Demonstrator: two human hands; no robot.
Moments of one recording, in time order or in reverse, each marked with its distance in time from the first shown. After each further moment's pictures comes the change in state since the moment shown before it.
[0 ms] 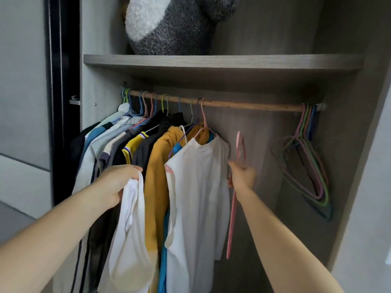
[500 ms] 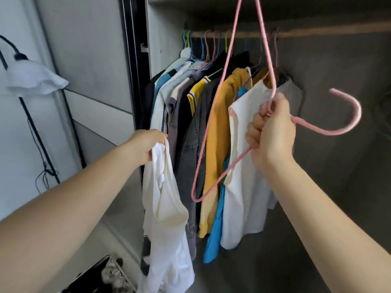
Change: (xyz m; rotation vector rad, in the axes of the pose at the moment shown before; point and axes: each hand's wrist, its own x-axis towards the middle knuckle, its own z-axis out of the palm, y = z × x) left_hand -0.046 -0.032 -0.081 0.051 0.198 -0.173; right_hand -0.172 -0.044 0.027 0.627 -0.421 0.138
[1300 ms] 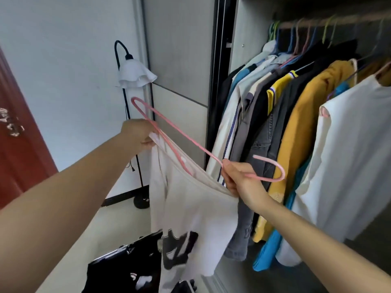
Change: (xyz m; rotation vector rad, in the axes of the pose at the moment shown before) left_hand -0.042 -0.007 -0.161 -0.079 0.501 0.039; right_hand -0.053 0.164 0.032 -0.370 -1.022 0.060
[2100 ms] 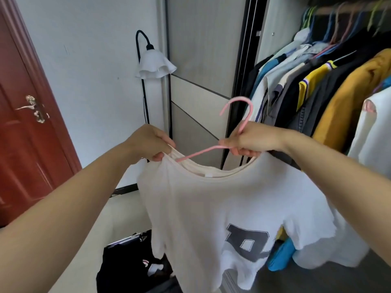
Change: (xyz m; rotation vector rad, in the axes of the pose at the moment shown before) left_hand -0.010 -0.032 -0.053 0.617 -0.212 0.203; right_hand 0.086 -0.069 0.009 -0.734 -0.435 0.262
